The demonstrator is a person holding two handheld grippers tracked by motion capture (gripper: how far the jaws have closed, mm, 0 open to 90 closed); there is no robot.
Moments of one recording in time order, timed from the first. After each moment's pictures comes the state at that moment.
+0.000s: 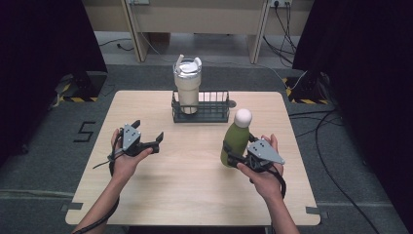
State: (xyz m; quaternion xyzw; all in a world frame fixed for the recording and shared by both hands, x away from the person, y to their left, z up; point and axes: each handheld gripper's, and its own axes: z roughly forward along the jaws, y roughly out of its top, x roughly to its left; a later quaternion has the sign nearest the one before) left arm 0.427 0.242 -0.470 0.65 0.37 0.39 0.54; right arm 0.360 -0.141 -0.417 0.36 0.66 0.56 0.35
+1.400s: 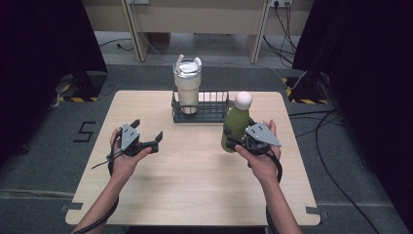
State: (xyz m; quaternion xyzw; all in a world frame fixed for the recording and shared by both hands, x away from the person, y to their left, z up) left arm 0.424 0.244 -0.466 0.65 0.37 0.39 0.54; right arm 0.397 -0.135 -0.397 0.37 0.65 0.56 0.37
